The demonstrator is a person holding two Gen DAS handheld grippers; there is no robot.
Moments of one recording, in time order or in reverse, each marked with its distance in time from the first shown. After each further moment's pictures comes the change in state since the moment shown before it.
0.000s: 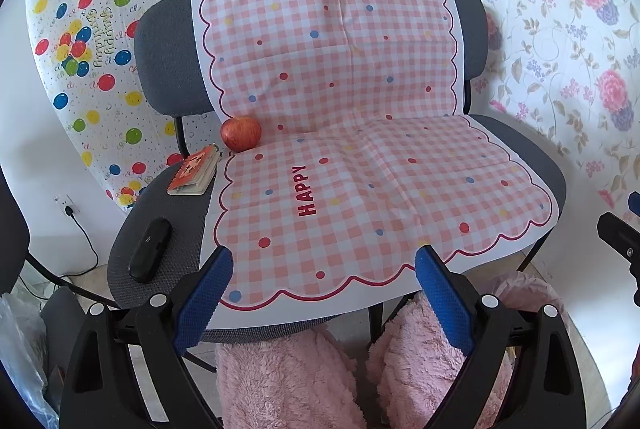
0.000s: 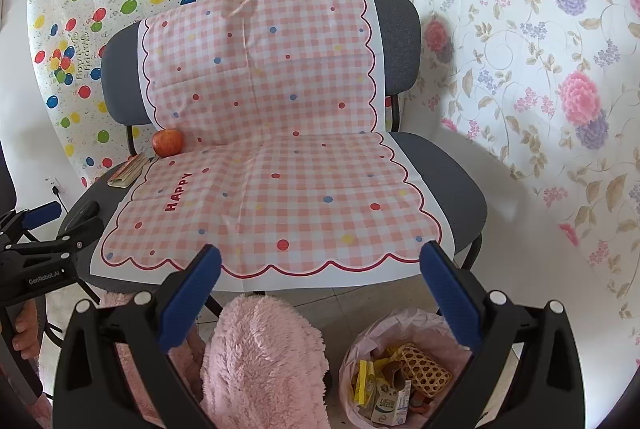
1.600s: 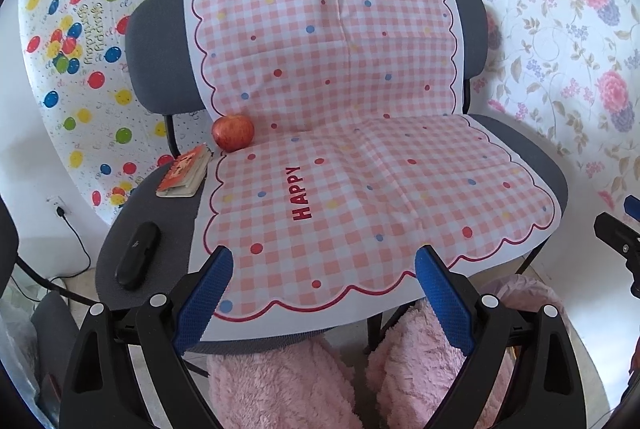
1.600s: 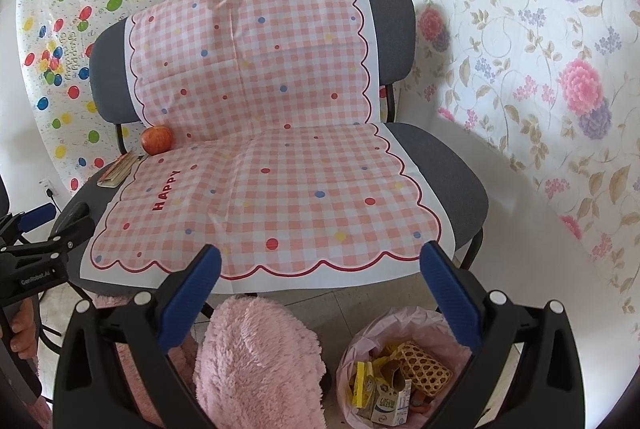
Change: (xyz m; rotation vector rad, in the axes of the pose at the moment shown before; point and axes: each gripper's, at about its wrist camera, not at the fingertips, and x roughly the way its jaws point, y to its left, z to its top) left arm 0.025 0.003 0.001 0.006 0.007 -0.029; right arm 0.028 -0.013 0.002 0.023 0.032 -0.014
